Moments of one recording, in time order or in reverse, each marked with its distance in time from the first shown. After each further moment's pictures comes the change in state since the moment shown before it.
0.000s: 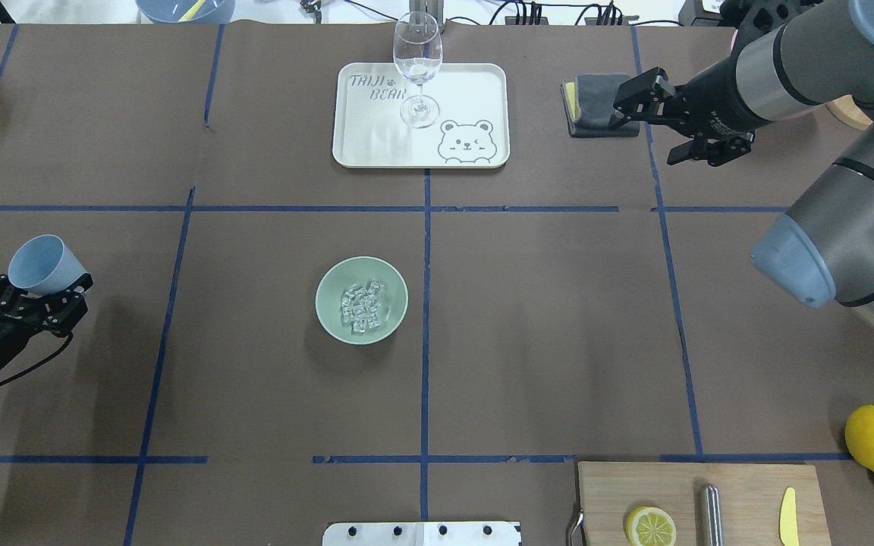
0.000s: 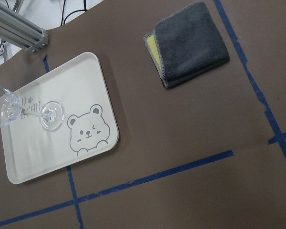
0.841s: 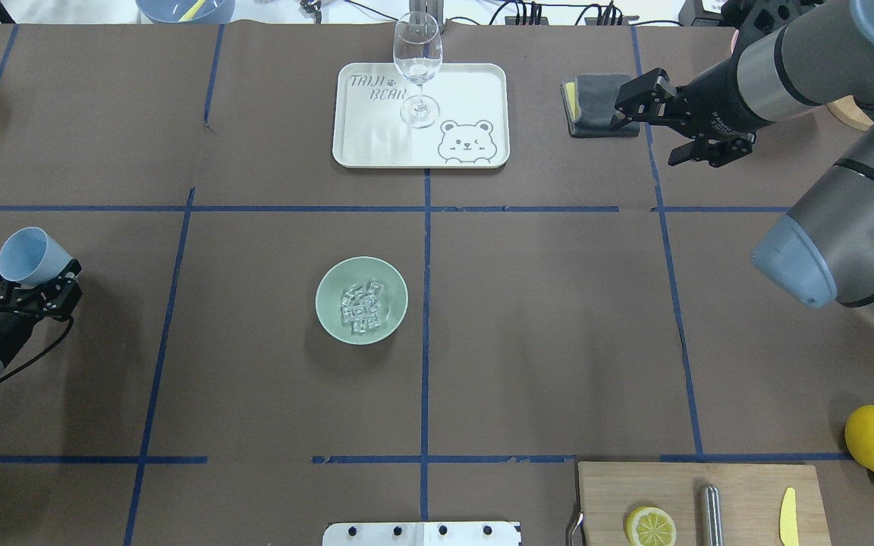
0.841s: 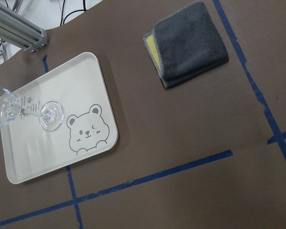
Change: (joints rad) left arm 0.008 -0.055 0.123 0.006 0.112 -0.045; right arm 0.000 -0.003 0.001 0.000 0.000 0.000
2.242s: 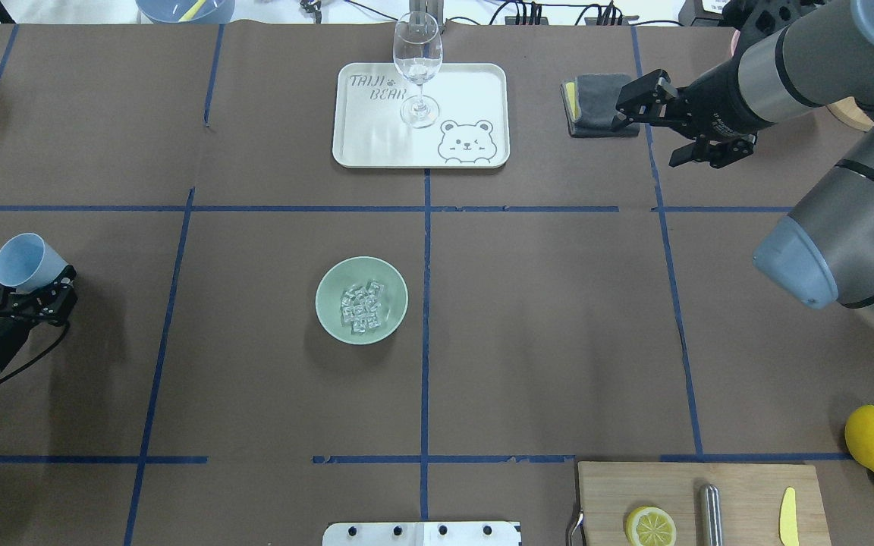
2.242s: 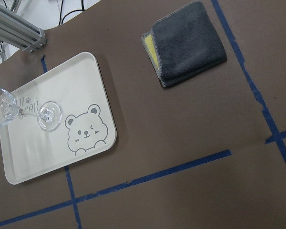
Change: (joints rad) left arm 0.006 0.002 0.028 0.001 0.000 0.004; right arm -0.001 -0.003 0.000 0.000 0.000 0.002
